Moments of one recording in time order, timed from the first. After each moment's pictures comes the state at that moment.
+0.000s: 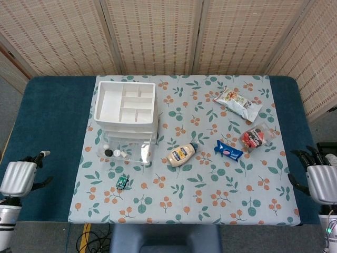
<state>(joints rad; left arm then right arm) -0.30 -1.15 0.05 -1.55 1.37 1.49 0.22 0.07 -1.09 0.09 -1.62 -1.49 1.50 -0.06</state>
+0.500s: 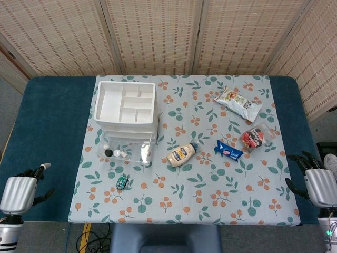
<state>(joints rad) -0.19 -1.18 0.06 -1.63 1.48 1.60 0.32 0.08 -1.08 0.06 -1.59 -1.50 1.45 0.07</state>
